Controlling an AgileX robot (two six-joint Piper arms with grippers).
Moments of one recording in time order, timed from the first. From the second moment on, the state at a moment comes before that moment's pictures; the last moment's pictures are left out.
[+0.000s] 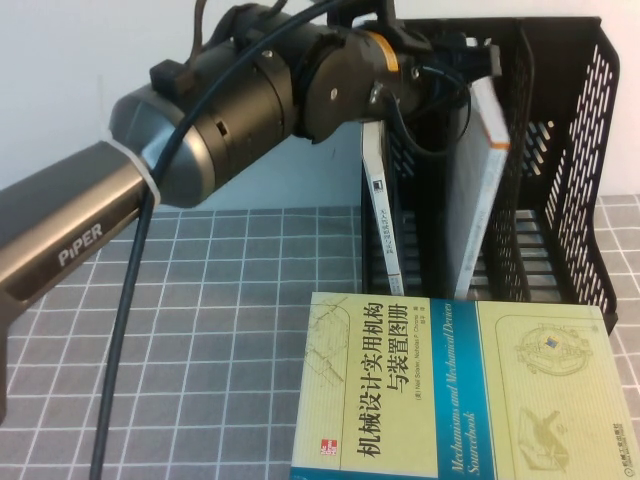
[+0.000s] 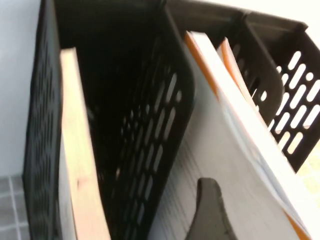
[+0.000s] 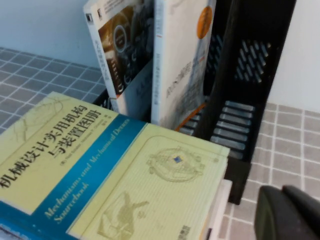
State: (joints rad) right arm 0.11 0.29 -0.55 0.32 0.74 -0.34; left arm -0.65 1.87 -1.85 0.07 0.44 -0.58
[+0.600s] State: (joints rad) right arm 0.11 0.36 -0.54 0.30 1.07 -0.50; left arm -0.65 1.60 -2.11 0.25 1.21 -0.14
